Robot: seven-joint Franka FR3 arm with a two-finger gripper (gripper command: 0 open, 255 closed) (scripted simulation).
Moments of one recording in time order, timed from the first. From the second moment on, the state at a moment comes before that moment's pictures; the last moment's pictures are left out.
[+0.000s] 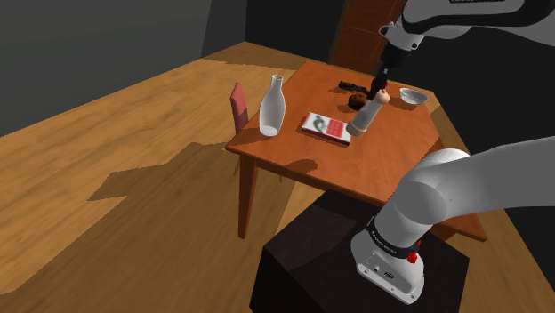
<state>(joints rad) -0.11 -0.70 -0.52 -2.42 -0.30 1.87 -0.72</state>
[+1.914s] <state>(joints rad) -0.06 -0.57 -0.53 -2.00 -0.23 1.59 -0.80</state>
